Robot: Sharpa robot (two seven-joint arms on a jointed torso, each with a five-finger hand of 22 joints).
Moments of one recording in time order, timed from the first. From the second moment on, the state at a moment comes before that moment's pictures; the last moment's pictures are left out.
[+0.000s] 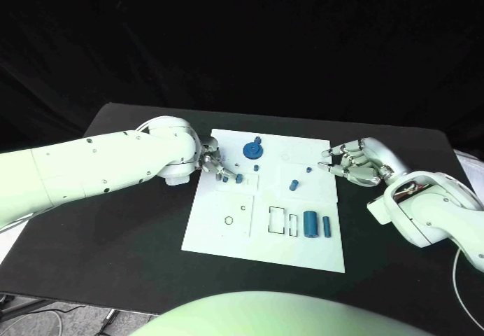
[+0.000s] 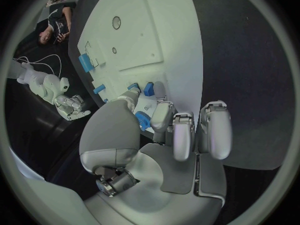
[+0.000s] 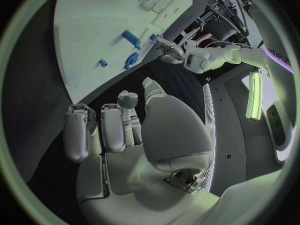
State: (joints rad) left arm 1.23 -0.80 -0.03 1.49 -1.18 0.15 -0.64; left_hand 0.99 -0.16 0.19 0.28 0.12 1.07 0.01 0.57 0.62 1.42 -0.06 1.21 1.16 1.47 -0.09 1.57 1.31 0.05 1.47 0.02 1.45 1.31; right arm 0.93 -0.95 0.18 1.65 -1.15 -0.46 -0.04; right_hand 1.30 -0.06 0.00 0.23 0.33 1.01 0.13 0.08 0.08 1.27 0.05 0.90 1.06 1.47 -0.02 1.31 1.24 0.05 1.40 0.08 1.43 1.30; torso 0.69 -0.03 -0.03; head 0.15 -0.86
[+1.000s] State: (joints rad) left arm 1.24 -0.75 -0.03 1.46 -1.12 -0.17 -0.21; left_hand 1.57 -0.13 0.23 0.17 0.13 0.84 0.13 0.32 0.32 0.97 0.08 0.42 0.36 1.18 0.00 0.73 0.73 0.17 1.10 0.11 0.49 0.80; right arm 0.92 -0.94 0.18 1.65 -1.15 -0.46 -0.03; right_hand 1.30 -0.06 -0.01 0.23 0.33 1.01 0.13 0.08 0.08 1.27 0.05 0.90 1.06 1.47 -0.02 1.31 1.24 0.05 1.40 0.08 1.42 1.30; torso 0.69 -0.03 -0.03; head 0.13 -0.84
